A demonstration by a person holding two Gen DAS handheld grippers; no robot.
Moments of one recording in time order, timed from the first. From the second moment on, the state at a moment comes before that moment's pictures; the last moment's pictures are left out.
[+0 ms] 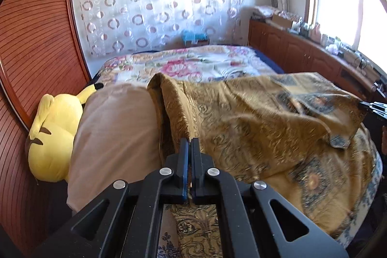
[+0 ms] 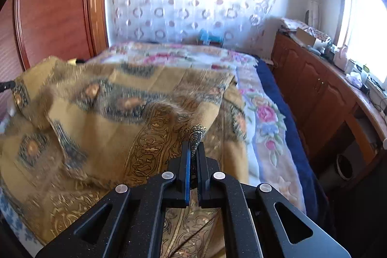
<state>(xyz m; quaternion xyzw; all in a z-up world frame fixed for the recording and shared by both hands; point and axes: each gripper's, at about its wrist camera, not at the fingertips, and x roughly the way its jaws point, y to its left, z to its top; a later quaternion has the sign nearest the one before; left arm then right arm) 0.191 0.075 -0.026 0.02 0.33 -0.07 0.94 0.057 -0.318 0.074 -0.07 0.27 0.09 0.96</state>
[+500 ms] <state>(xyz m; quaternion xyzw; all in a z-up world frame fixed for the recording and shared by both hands) 0.151 0.065 0.021 -0.05 0.27 -0.15 0.95 0.027 -0.316 0.098 -0.08 0.23 0.10 0.96</state>
